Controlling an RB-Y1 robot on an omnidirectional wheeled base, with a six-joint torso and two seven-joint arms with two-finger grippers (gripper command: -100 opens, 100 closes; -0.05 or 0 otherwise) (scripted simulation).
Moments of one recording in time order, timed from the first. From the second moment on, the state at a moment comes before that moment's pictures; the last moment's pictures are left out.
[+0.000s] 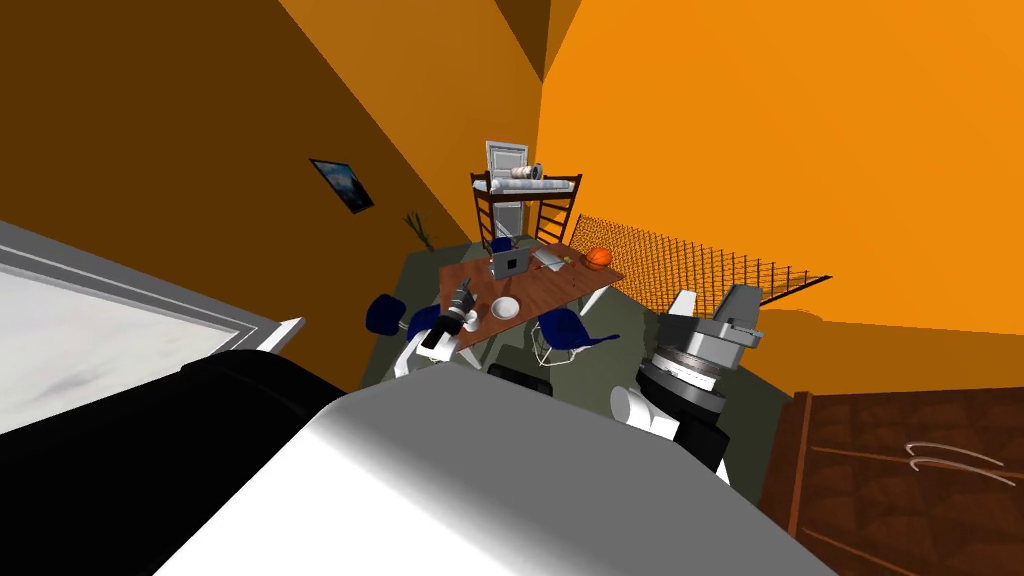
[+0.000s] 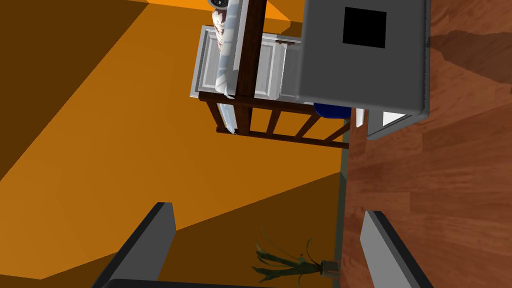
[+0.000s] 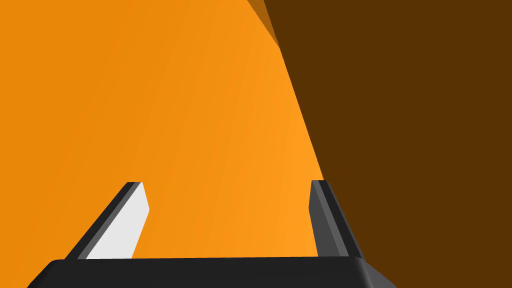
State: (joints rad) left arm 0.47 0.18 0.00 -2.13 -0.08 0.13 0.39; right arm 0.51 0.02 -0.01 -2.32 -0.02 -0.53 0.16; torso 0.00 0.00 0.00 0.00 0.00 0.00
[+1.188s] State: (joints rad) left arm 0.44 0.16 0.00 -2.02 -0.12 0.46 0.52; right arm 0.51 0.02 -0.01 -2.32 -0.02 -0.53 0.16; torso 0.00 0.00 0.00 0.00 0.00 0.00
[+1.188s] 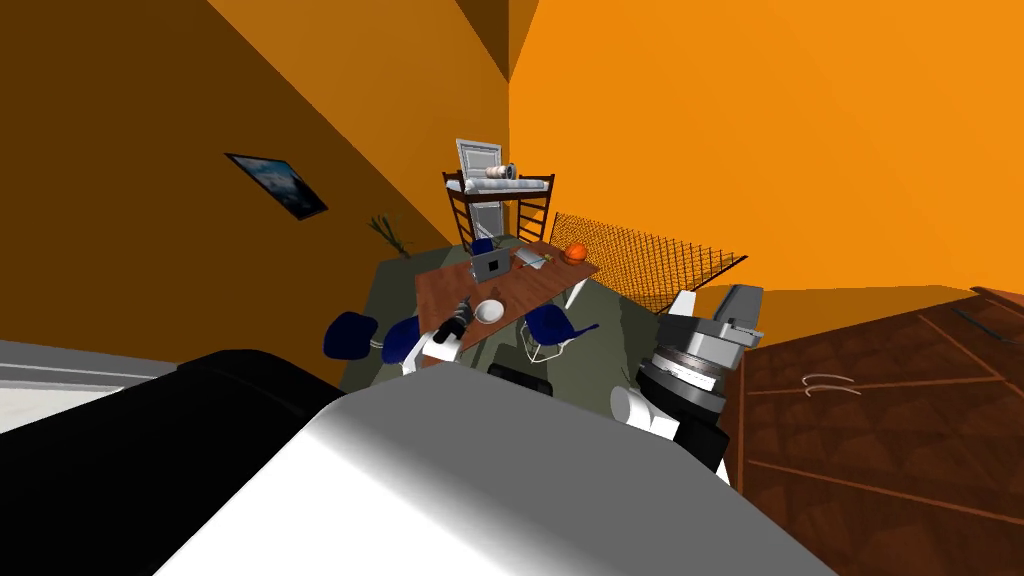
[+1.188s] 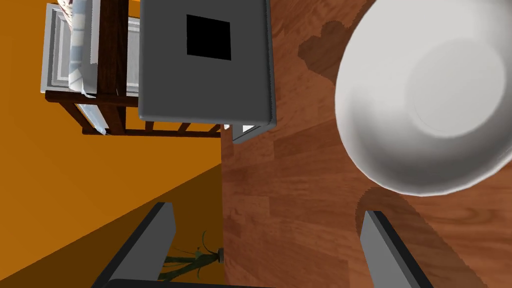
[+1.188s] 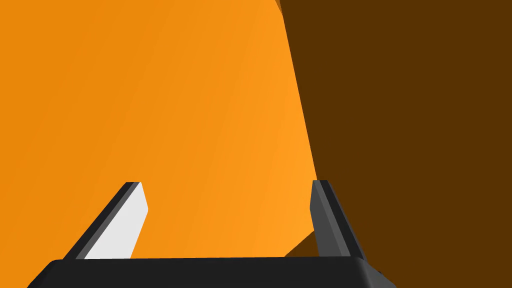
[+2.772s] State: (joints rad) left arm 0.39 0.13 0.00 -1.87 -0.18 0.89 0.69; right arm 0.51 0.02 -0.01 -2.32 -0.02 -0.53 0.16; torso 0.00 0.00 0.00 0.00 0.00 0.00
